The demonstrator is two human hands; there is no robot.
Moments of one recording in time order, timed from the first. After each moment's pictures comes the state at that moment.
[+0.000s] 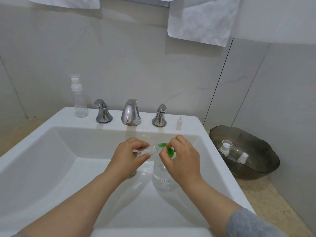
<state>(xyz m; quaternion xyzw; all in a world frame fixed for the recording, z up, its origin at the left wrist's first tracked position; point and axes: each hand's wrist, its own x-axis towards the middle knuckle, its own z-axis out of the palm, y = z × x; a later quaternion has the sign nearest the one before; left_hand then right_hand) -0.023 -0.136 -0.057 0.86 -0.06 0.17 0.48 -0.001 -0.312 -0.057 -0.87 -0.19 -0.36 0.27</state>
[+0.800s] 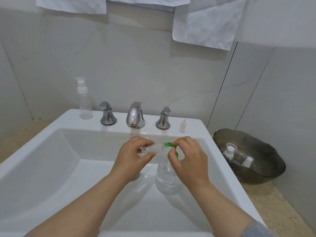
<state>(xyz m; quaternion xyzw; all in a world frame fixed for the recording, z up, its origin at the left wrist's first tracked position) -0.022 -0.138 -0.053 0.84 -0.08 0.23 0.48 0.000 -0.319 -0.053 -0.85 -0.20 -0.39 0.28</state>
